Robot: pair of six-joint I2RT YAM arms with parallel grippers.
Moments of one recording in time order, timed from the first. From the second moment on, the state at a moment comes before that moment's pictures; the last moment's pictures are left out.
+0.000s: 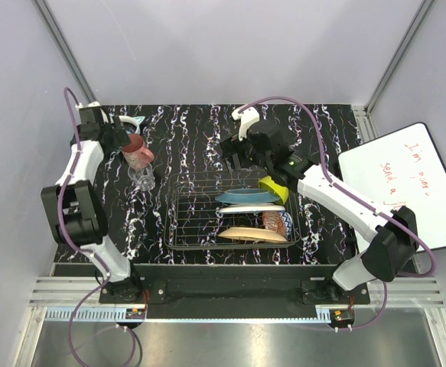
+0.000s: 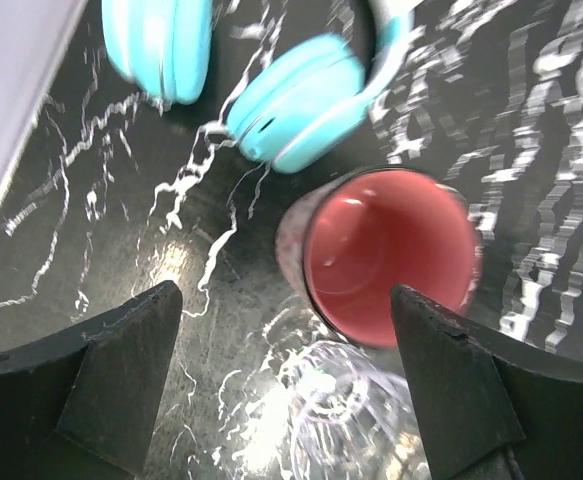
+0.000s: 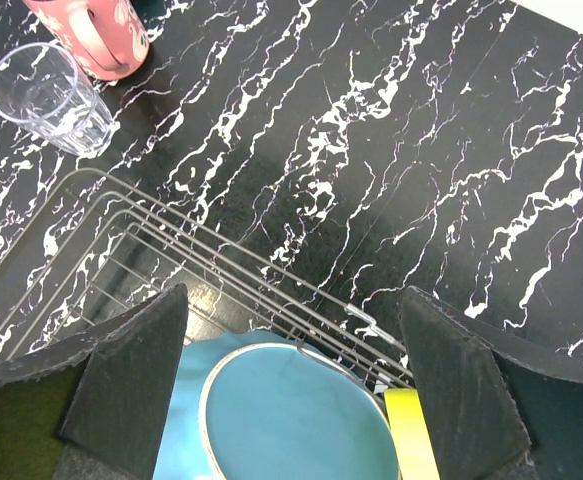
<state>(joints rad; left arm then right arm) 0.21 1.70 1.37 -0.40 -0.04 -0.24 0.74 1.51 1.36 -0.29 0.11 0.11</state>
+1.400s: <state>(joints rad) 0.04 1.99 1.56 -0.51 0.11 -0.19 0.69 1.47 1.31 -0.32 0.10 0.17</state>
